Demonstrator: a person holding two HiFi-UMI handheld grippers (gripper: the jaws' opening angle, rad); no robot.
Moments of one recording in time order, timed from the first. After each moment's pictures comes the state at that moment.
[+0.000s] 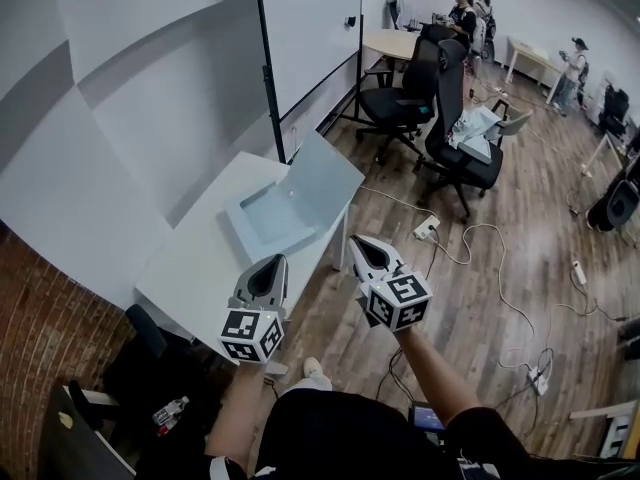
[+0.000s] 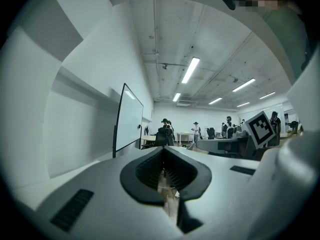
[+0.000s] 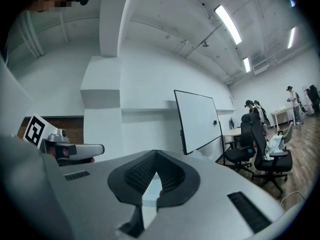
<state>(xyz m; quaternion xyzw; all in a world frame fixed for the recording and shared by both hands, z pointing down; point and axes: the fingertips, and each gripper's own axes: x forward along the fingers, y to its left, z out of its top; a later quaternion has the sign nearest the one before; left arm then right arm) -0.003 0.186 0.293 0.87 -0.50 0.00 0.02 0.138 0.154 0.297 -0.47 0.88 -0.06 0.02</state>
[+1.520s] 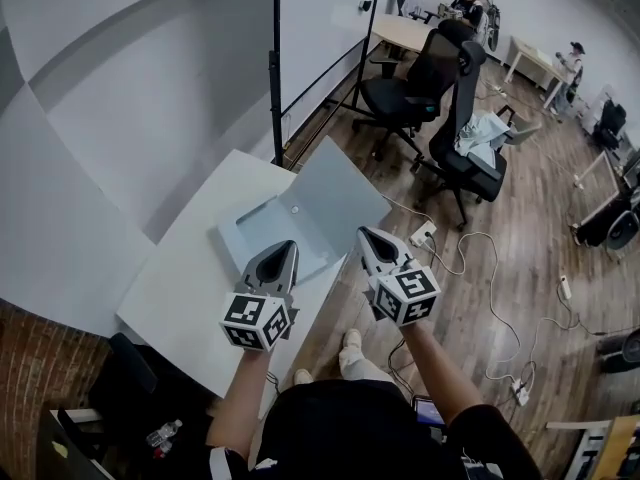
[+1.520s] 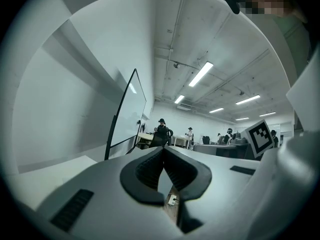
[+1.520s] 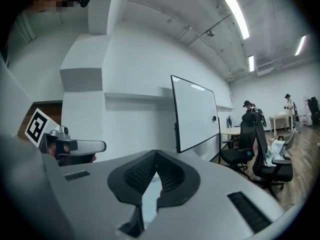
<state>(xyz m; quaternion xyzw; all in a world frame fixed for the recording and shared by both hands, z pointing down) -0.037 -0.014 0.321 0.88 -0.46 -0.05 0.10 0.098 -0.037 0.319 -0.49 0.87 -0.06 -0.04</state>
